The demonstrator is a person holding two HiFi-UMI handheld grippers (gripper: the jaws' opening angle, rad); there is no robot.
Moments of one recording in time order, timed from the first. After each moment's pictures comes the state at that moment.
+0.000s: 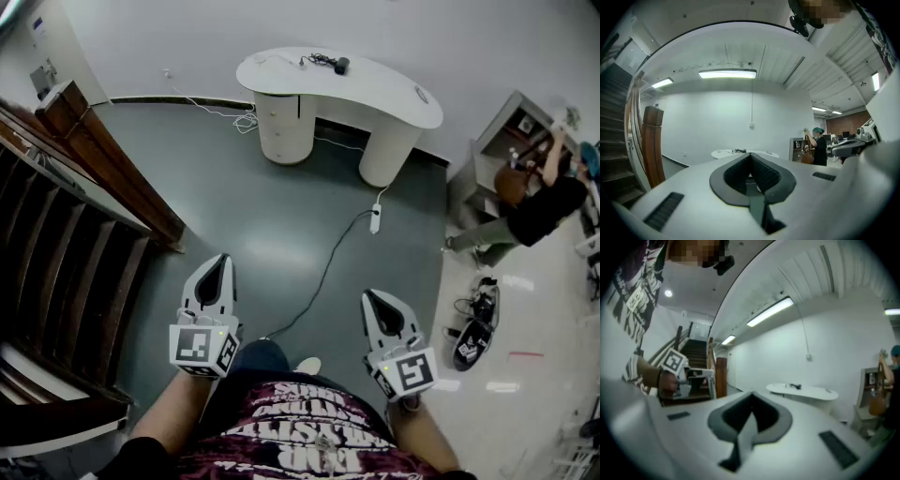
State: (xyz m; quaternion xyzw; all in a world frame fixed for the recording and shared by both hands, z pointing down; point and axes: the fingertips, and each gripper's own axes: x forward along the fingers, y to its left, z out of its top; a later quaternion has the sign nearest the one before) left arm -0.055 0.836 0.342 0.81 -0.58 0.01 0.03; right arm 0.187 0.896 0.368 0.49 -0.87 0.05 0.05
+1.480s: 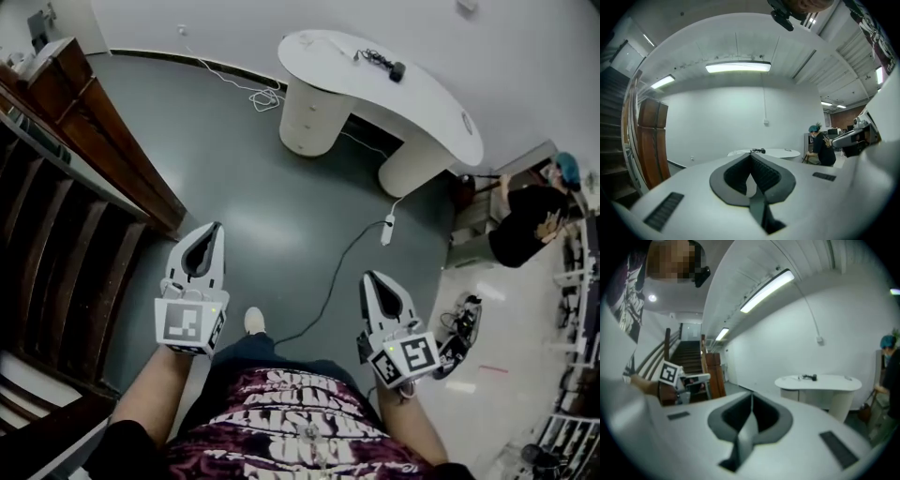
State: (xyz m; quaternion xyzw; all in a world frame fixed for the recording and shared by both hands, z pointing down) left arm -0.274 0.637 0.364 0.81 -0.59 0.03 0.02; right arm -0.015 0.688 0.383 0.48 -0.86 0.12 0.07
